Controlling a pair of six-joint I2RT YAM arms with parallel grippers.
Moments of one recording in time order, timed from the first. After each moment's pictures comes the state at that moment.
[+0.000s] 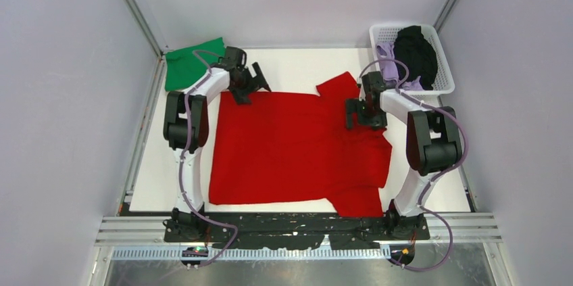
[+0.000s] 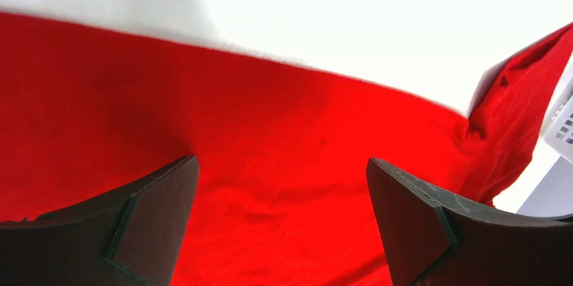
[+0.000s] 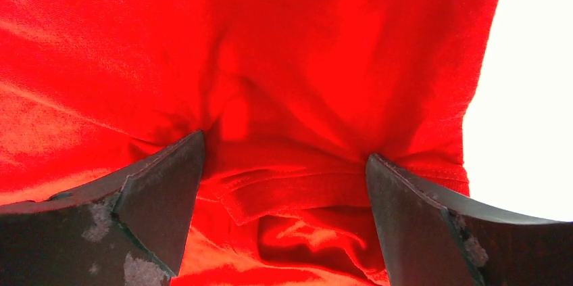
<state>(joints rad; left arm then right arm) -0.21 2.18 1.71 -0.54 0.25 -0.68 0.14 1.86 1.23 -0.59 -0.05 0.09</state>
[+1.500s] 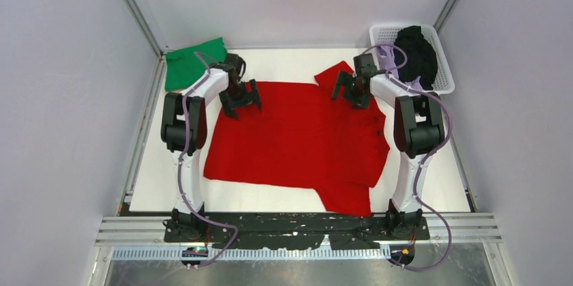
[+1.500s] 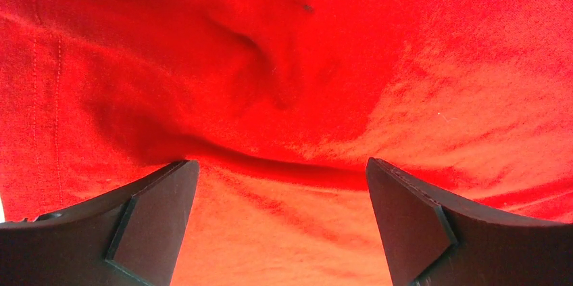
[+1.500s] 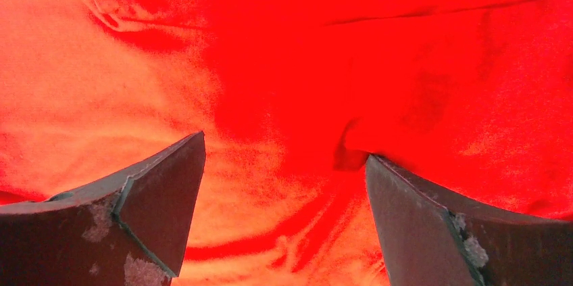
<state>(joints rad) -0.23 2.14 1.66 -0.82 0.13 -0.52 0.17 2.01 1.42 -0.45 -0.11 0.46</state>
